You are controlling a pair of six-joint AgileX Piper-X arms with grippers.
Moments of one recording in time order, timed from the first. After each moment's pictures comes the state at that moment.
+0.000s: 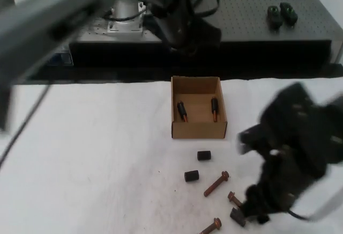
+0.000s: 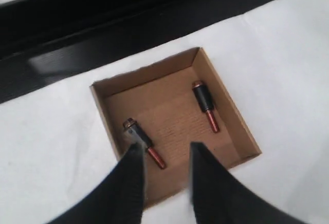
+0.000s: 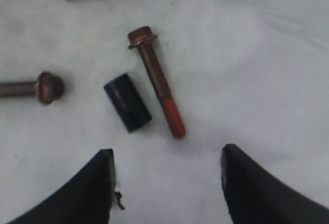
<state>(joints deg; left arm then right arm) -34.9 111.4 -106.0 47.4 -2.6 -9.9 17.6 81.5 -44.1 45.7 3.1 -1.9</state>
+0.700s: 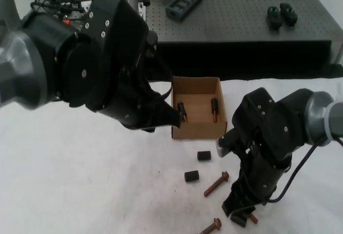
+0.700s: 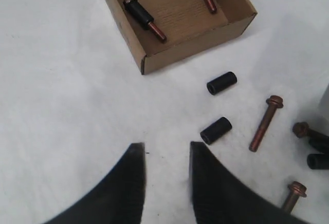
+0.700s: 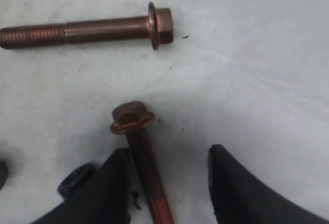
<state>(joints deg) -34.8 83.2 -62.7 34.4 1.4 -9.2 17.6 96.9 -49.9 41.1 5.5 -7.1</state>
